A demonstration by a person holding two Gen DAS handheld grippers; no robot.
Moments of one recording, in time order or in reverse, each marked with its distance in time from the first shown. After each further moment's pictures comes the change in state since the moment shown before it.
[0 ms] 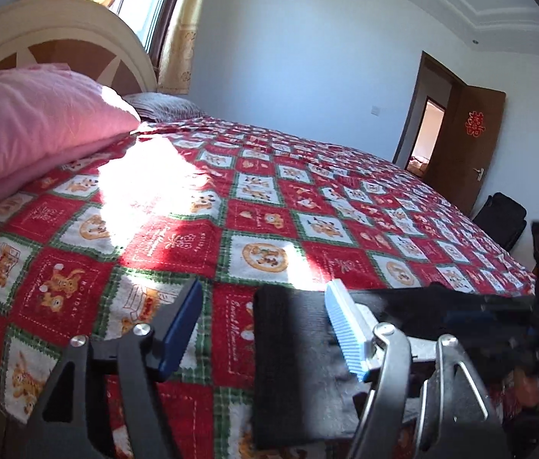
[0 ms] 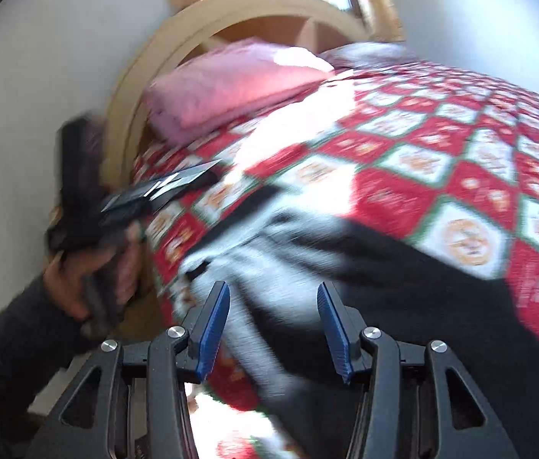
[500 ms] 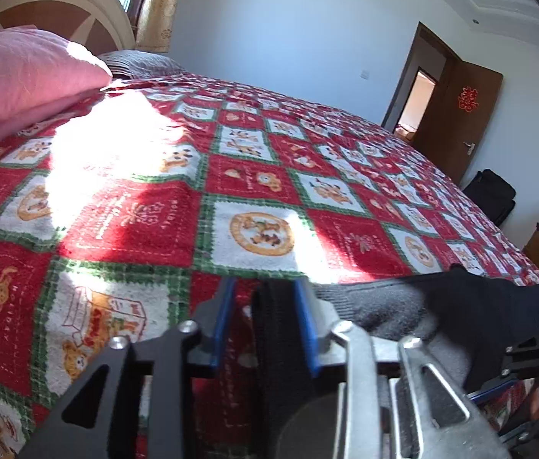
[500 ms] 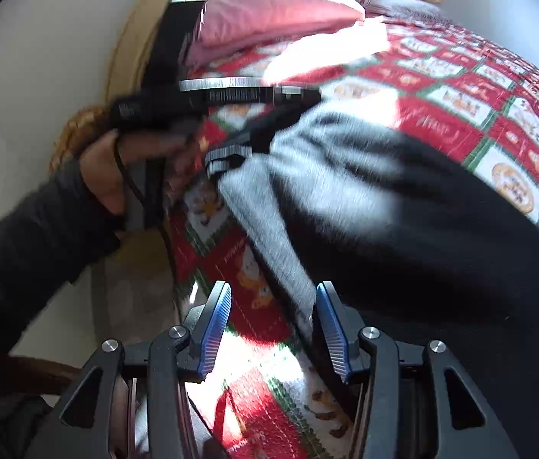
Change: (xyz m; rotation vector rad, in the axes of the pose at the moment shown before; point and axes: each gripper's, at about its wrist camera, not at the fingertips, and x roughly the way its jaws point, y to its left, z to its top) left arm 0.076 0.023 0.004 -0.027 0.166 -0.043; right arm 0.037 0.037 -0.029 -0.123 0.240 0.060
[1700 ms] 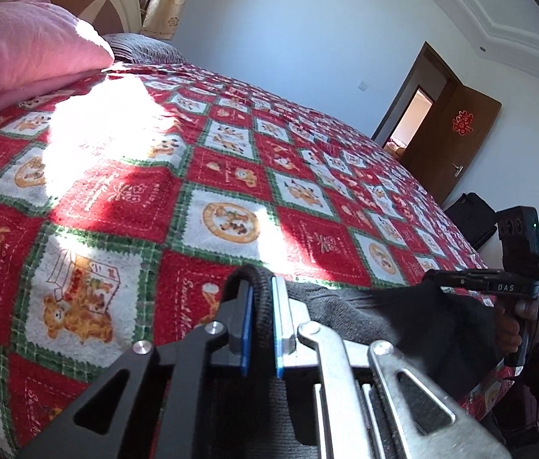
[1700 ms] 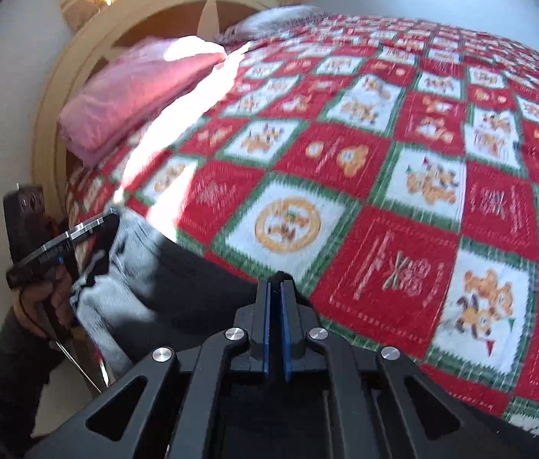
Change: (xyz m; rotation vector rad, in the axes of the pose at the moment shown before) left arm -0.022 -0.013 -0.005 -0.092 0.002 -0.109; right arm -0.068 -0.155 0.019 0.352 -0.121 -0.158
